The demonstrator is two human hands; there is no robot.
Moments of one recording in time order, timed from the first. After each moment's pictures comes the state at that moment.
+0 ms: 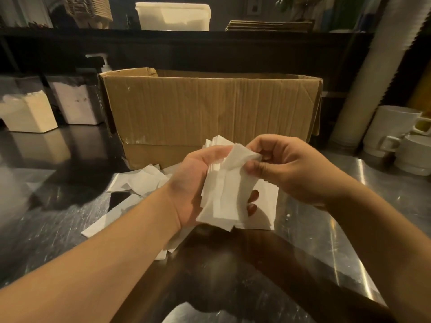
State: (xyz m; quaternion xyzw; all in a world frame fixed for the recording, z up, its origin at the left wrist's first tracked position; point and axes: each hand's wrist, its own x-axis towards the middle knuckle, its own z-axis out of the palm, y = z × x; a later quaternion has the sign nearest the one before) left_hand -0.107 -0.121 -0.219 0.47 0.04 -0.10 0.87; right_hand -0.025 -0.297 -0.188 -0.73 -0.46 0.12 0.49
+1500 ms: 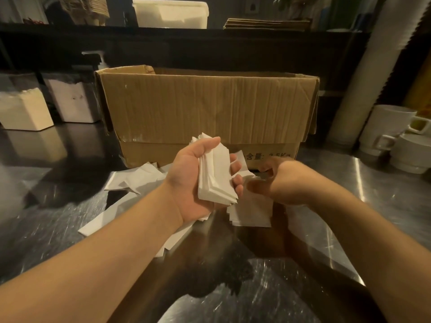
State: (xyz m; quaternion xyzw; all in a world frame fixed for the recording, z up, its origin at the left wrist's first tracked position) left_hand -0.105 -0.122 -0.221 0.39 0.10 -0.04 0.91; right_hand 0.007 -0.282 -0.217 -0.94 -0.25 0.08 0.21
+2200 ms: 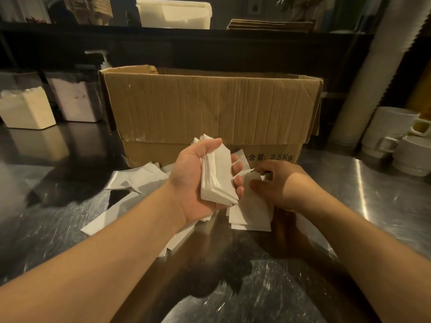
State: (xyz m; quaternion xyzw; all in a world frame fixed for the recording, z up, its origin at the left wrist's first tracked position) left_hand -0.107 -0.123 -0.220 0.40 0.13 -0.03 0.91; right_hand 0.013 -0.277 -0.235 -0.93 -0.25 0.05 0.26
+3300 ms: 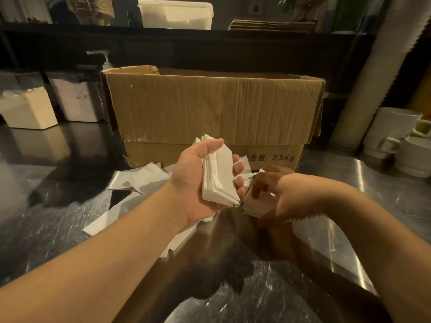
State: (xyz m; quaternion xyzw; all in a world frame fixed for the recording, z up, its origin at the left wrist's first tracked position) left_hand -0.106 -0.122 -0.220 0.41 0.13 -0.03 0.90; right_hand -0.017 -0.292 -0.196 -0.91 -0.36 0.18 0.01
